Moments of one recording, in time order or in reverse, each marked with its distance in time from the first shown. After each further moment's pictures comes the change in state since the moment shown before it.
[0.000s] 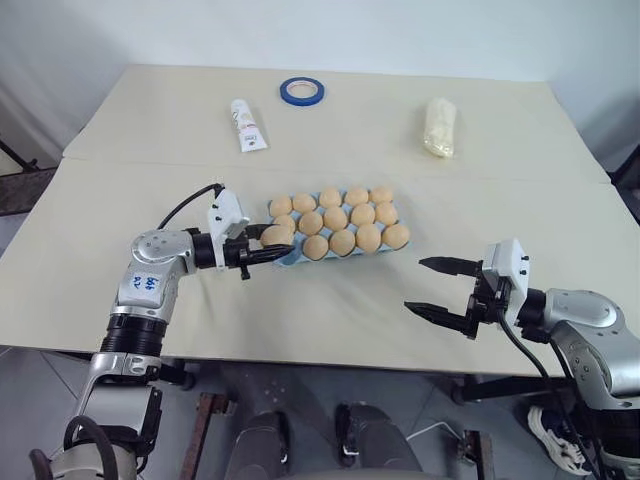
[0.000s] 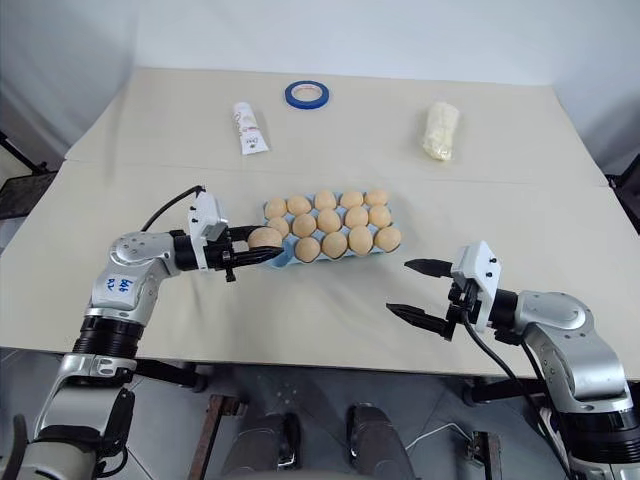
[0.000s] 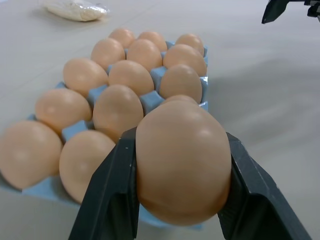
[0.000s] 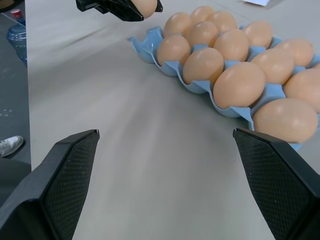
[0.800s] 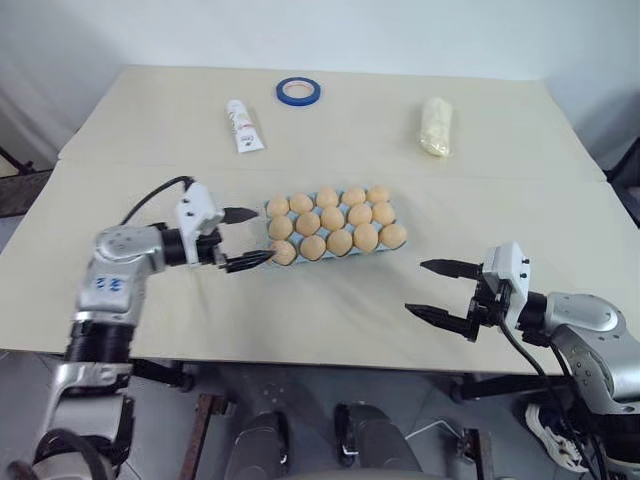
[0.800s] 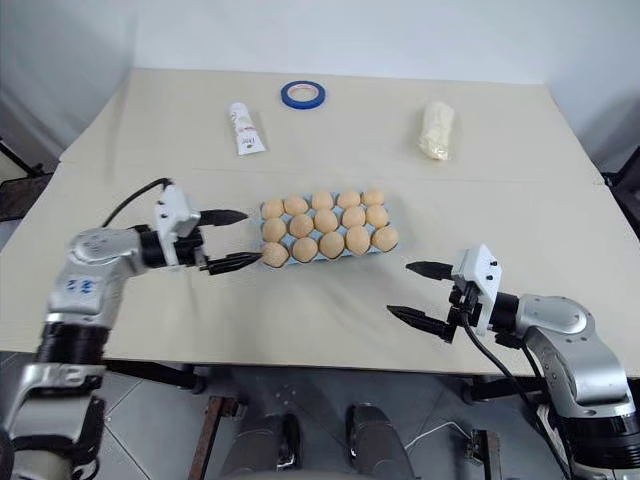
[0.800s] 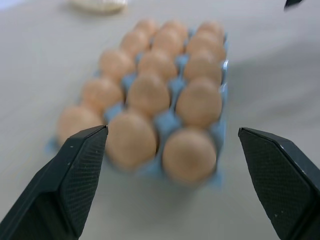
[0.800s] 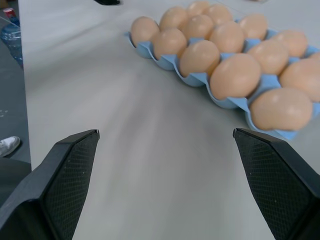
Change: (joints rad) left arm 0.159 0.196 0.114 -0.207 -0.036 0.088 0.019; right arm 0.014 -0.007 -0.007 -0.002 0.002 0.002 -0.008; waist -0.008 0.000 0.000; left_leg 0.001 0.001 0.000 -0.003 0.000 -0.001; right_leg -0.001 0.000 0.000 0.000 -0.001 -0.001
